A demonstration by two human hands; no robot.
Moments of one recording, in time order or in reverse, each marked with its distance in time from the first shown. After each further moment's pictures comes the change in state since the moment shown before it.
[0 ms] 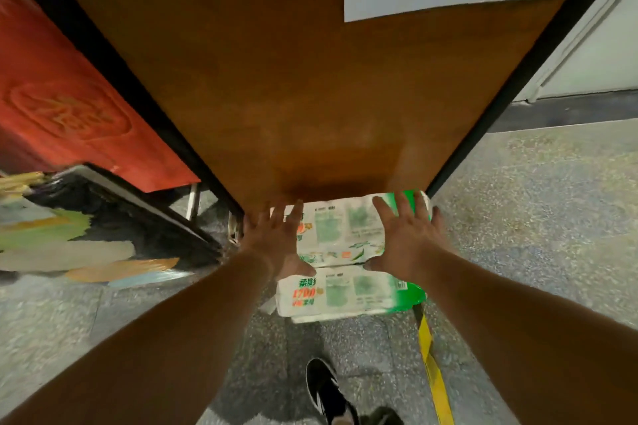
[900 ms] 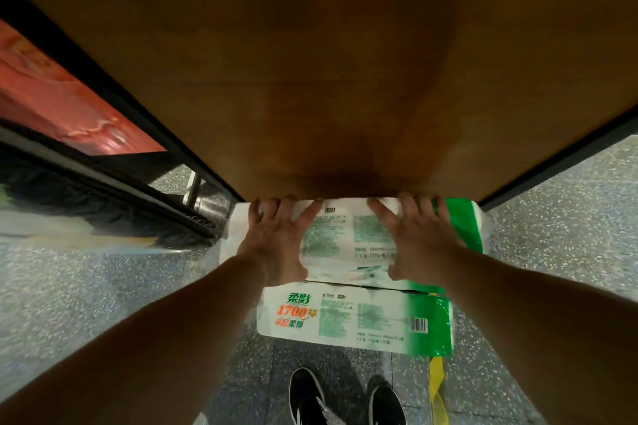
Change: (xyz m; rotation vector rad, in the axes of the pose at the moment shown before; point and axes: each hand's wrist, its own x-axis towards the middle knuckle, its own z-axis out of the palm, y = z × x) left_hand 0.128 0.003 0.084 -0.011 0.160 0.020; right_hand 0.180 0.034 0.084 -0.200 -0.027 -0.342
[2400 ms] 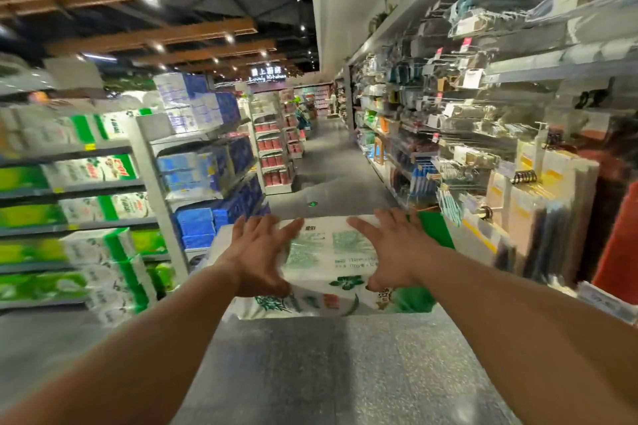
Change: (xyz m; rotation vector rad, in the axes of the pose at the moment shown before) left_hand -1.026 -0.066 -0.242 -0.072 0.420 -1.476; right_hand -0.554 -0.695 -0.398 -0.385 0.556 -1.480
